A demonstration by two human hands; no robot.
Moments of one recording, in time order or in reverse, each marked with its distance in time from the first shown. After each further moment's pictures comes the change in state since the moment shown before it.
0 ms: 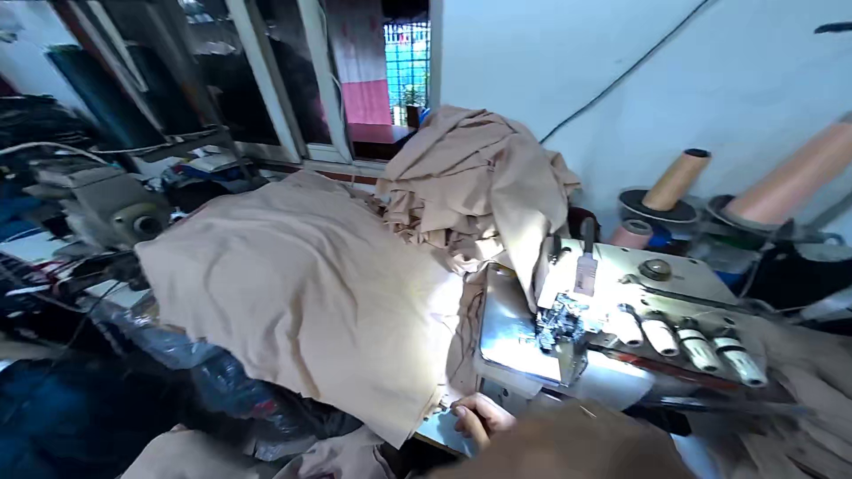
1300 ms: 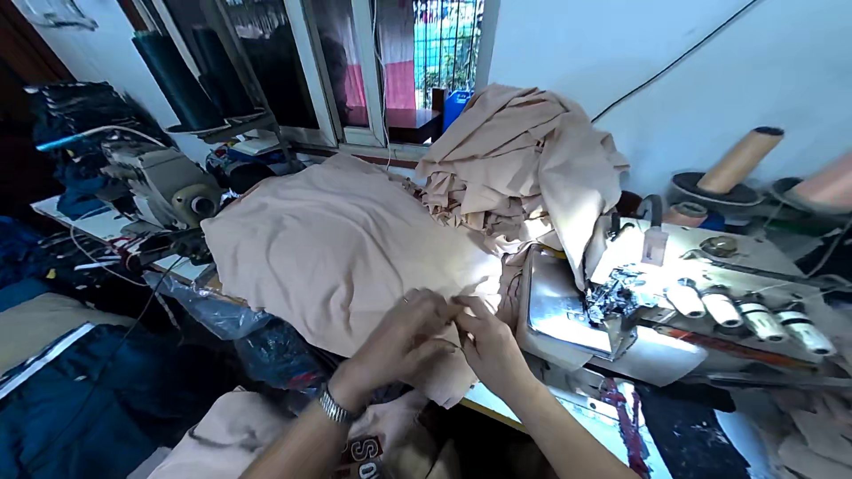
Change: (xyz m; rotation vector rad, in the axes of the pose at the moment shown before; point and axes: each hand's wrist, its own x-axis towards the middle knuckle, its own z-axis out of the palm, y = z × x) left_hand -0.081 -0.087 -0.147 0.367 -0.107 -0.300; right_hand 0.075 -0.065 0.061 -0.503 -0.210 -0.324
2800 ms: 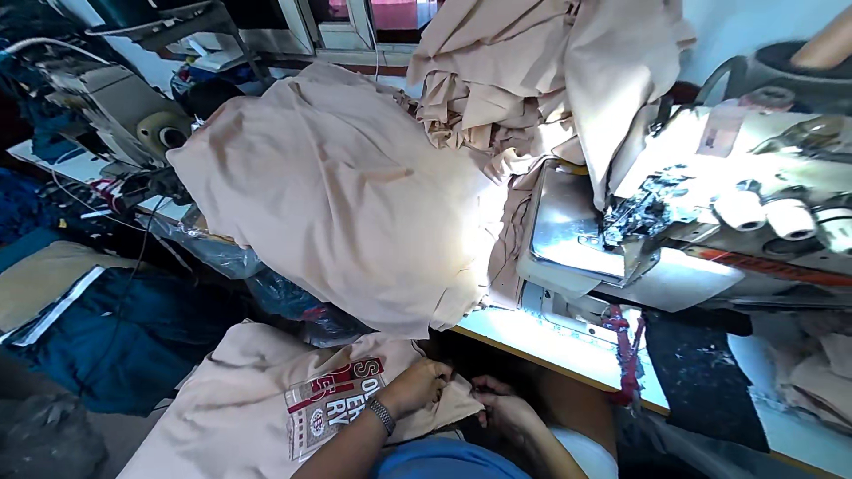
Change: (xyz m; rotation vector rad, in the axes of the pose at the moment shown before) left_hand -0.137 0.010 0.155 -0.359 -0.805 -0.758; right_hand -0.222 0.074 0.054 0.887 -0.389 1.424
